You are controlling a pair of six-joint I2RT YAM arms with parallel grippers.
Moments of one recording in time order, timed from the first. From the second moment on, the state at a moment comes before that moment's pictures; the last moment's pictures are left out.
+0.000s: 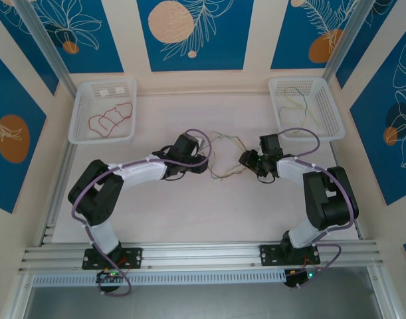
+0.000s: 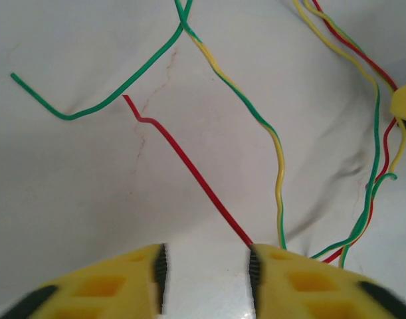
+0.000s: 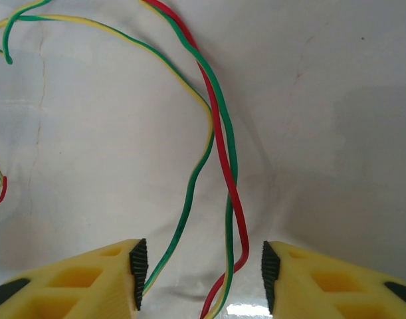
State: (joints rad) left arm -0.72 1.76 1.08 -0.14 0.07 -0.41; right arm 0.20 1.58 0.75 -0.15 -0.23 0.74
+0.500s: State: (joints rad) left arm -0.72 1.71 1.07 -0.17 -0.03 -0.39; right arm 0.20 1.61 0.70 -0.07 -0.24 0.75
